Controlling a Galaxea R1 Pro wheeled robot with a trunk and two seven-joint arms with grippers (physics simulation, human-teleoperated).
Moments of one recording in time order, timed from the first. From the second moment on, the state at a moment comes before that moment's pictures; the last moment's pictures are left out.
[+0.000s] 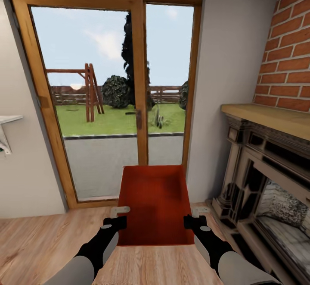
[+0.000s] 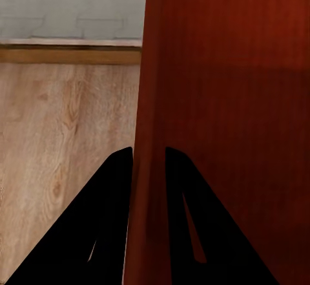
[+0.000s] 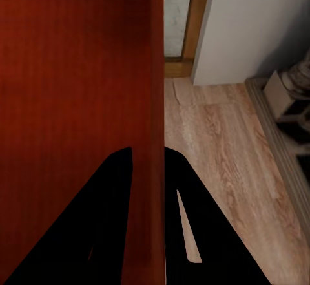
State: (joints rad) left arm -0.61 -0.12 -0.01 -0.43 0.05 0.12 0.19; right arm -0.66 0.09 0.09 -0.29 -0.03 -0.04 -0.13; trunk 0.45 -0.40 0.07
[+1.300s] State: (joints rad) left arm -0.61 -0.12 -0.02 -0.42 0.06 0.10 0.19; right arm -0.66 0.09 0.10 -0.29 -0.03 -0.04 -0.13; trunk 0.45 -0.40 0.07
